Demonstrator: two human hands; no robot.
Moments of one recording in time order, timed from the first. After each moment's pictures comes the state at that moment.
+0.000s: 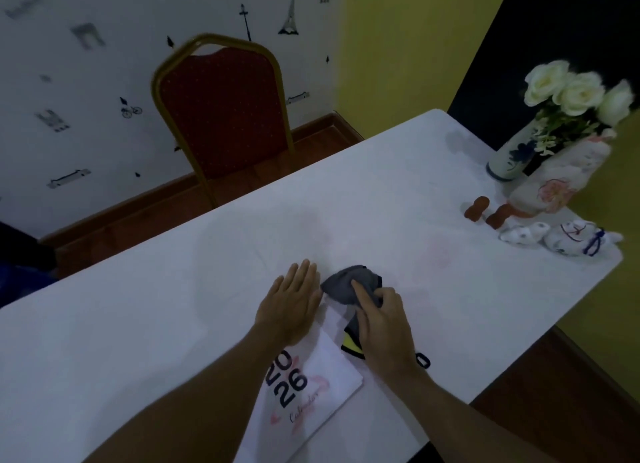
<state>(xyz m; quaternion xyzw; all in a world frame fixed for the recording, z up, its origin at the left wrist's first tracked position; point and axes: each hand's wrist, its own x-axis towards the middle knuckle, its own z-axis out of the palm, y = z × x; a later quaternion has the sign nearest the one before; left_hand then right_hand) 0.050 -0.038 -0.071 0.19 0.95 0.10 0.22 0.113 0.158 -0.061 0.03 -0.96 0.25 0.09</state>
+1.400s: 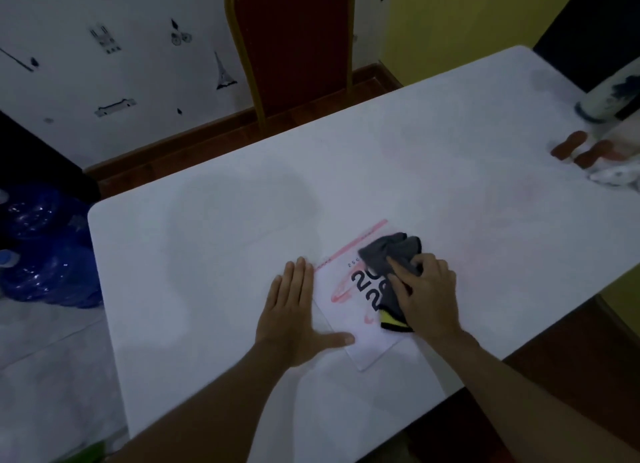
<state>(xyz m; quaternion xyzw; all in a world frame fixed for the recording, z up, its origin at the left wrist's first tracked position) 0.222 -0.197 -0.109 0.09 0.97 0.14 0.17 0.191 0.060 -0.104 0.04 -0.98 0.14 0.12</state>
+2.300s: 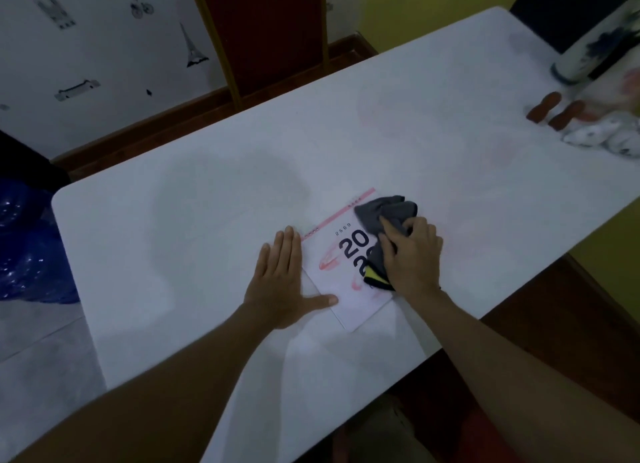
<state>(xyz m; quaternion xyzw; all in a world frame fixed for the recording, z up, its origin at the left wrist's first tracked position) 0.208 -0.193 -0.106 0.14 0.96 0.12 0.21 0.189 0.058 -0.099 -0.05 -0.98 0.14 0.10</state>
